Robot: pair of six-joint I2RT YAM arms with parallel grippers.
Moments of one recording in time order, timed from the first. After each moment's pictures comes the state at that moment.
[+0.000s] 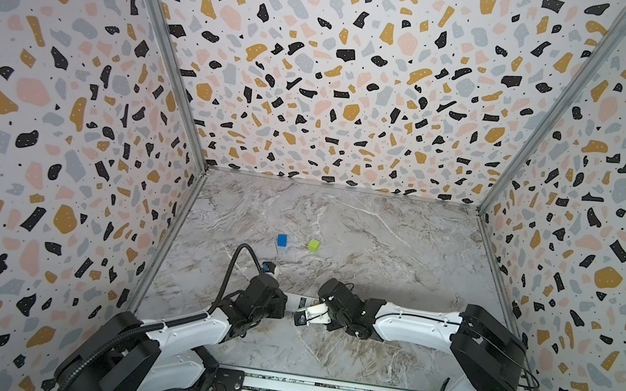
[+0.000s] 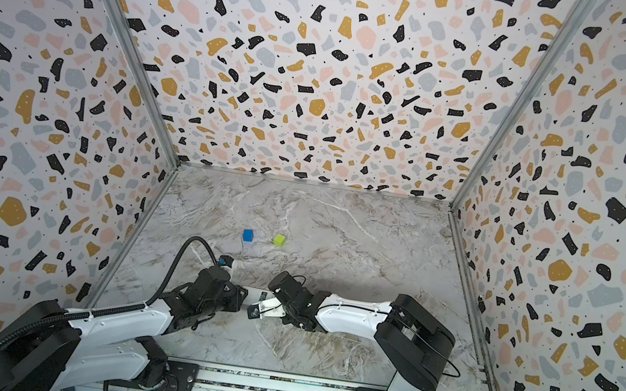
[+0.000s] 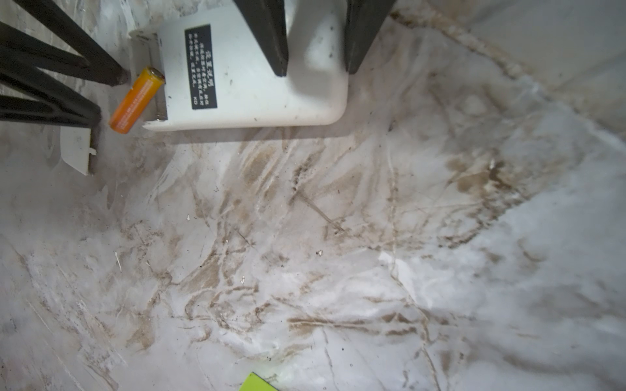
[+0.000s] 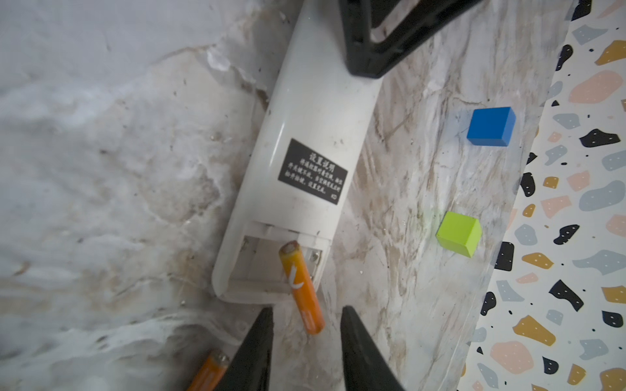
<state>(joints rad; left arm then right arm) -0.61 1.14 0.28 0.05 -0.03 -0.61 1.09 1.66 0.88 -0.11 0.20 -0.98</state>
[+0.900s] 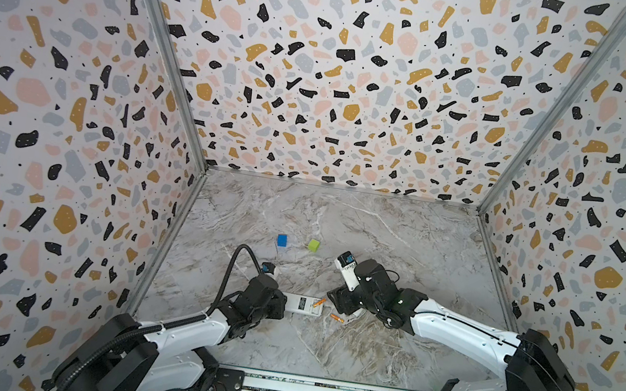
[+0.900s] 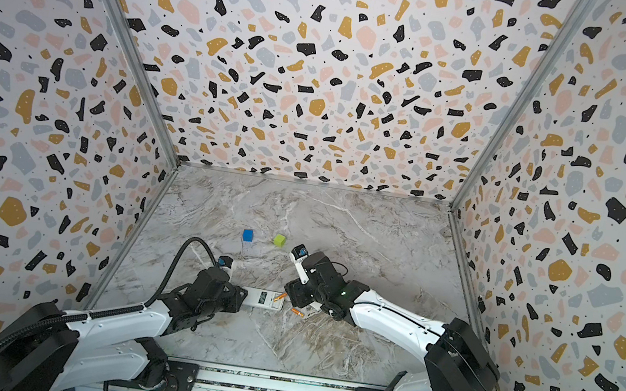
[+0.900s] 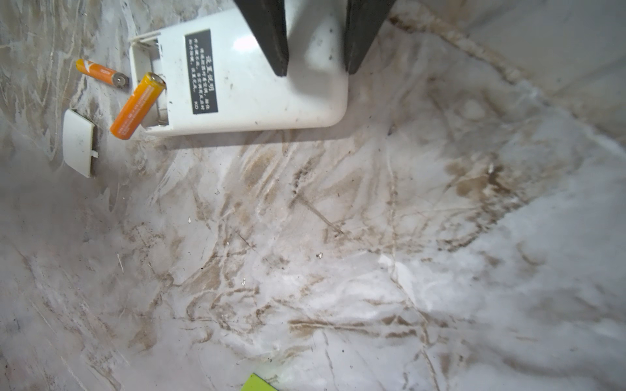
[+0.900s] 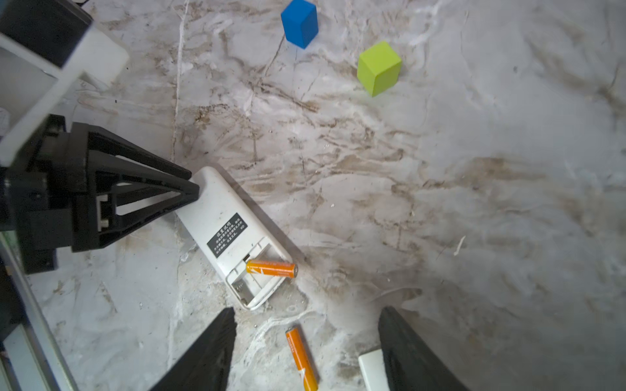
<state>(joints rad) -0.61 1.13 0.27 0.05 -0.03 -0.61 0.90 1.42 0.81 -0.18 -0.03 0.24</state>
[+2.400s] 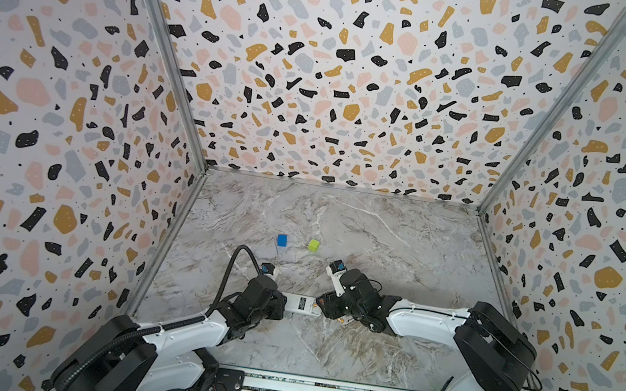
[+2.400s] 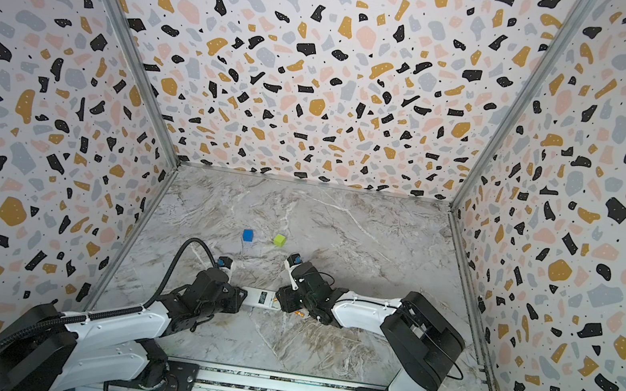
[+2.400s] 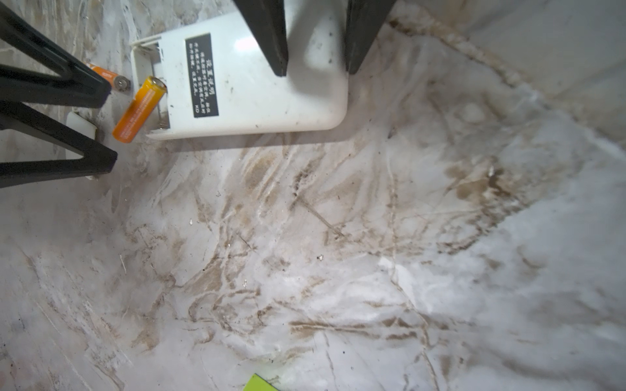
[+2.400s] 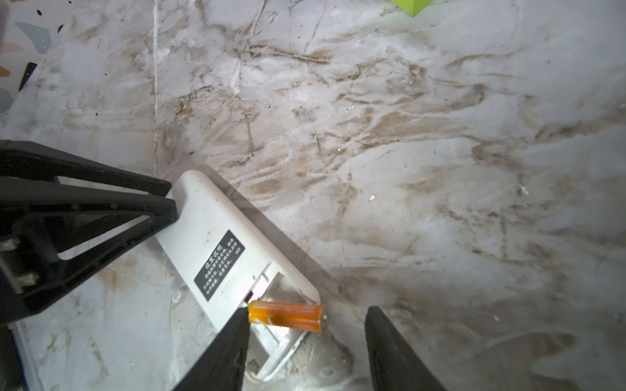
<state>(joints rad) -0.61 1.11 0.26 0.06 -0.02 -0.61 0.93 1.65 0.77 0.11 -0.07 0.41</state>
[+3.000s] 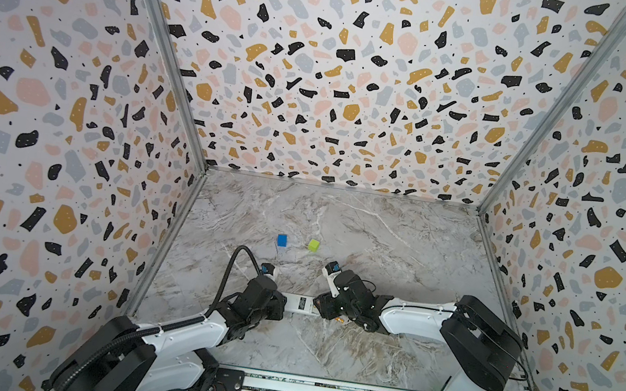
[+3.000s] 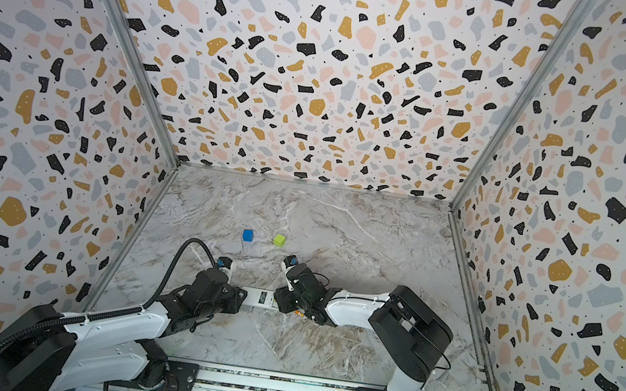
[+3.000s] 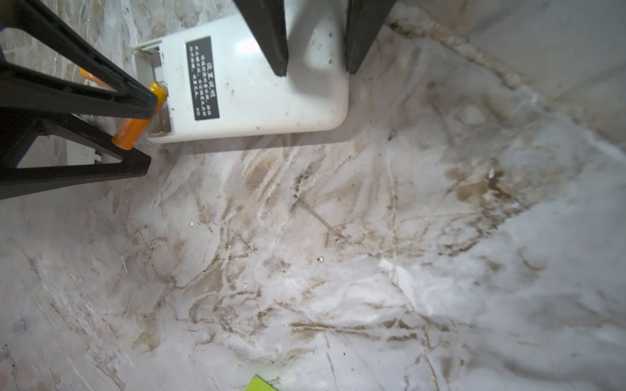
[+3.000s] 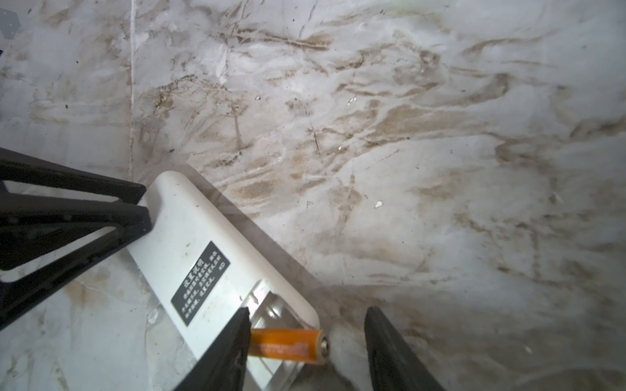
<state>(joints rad) -0.61 1.11 0.25 0.06 -0.02 -0.61 0.96 1.73 0.79 0.14 -0.04 0.41</state>
